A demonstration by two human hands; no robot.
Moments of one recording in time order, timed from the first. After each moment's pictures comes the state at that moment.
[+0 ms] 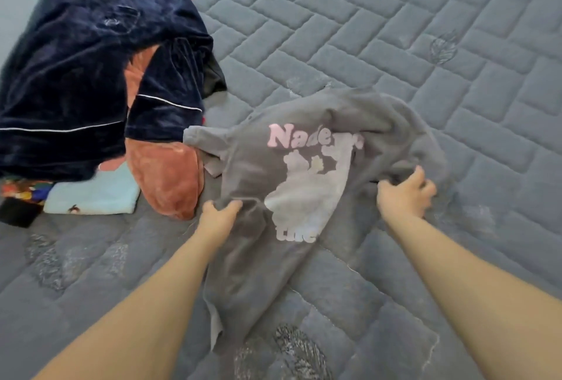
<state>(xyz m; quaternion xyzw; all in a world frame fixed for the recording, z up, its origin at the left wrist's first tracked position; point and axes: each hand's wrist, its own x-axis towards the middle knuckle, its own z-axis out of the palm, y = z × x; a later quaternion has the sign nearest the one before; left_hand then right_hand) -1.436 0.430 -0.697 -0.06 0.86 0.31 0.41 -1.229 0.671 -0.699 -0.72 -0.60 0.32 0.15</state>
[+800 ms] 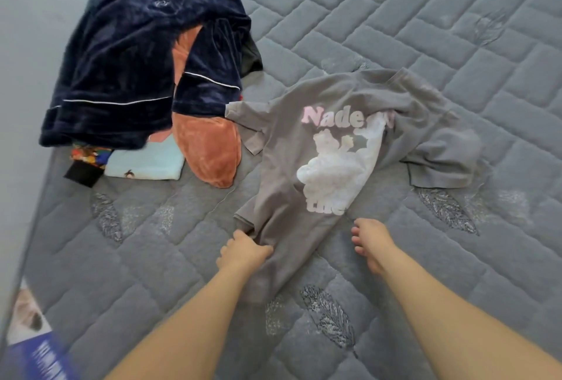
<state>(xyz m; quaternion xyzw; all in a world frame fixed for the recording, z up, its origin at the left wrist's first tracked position) -1.365 0.342 -0.710 -0.01 0.90 0.02 0.43 -1.213 0.538 -0.742 -0.65 -0.40 0.65 -0.03</state>
